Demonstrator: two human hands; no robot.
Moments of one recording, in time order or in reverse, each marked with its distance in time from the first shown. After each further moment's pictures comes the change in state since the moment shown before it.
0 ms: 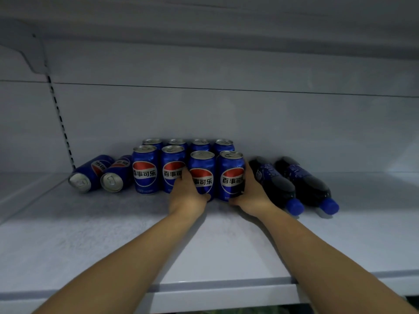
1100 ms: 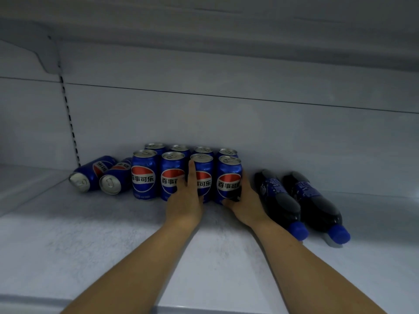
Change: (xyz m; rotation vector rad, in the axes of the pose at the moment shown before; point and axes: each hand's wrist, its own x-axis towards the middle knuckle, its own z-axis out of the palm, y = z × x) left_hand 0.012 0.000 0.017 0.255 0.131 0.128; right_hand 0.031 0.019 0.005 0.038 -0.035 -0.029
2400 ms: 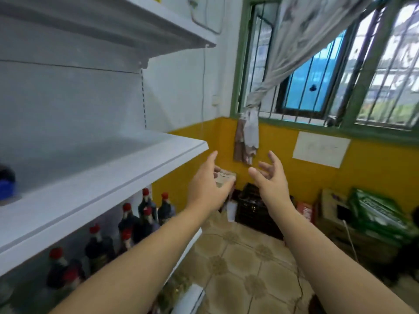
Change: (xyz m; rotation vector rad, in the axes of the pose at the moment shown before) left_hand -0.344 0.415 0.071 -0.960 -0.665 0.836; right_hand -0.475 0.028 -0.351 -0.115 1.302 0.332
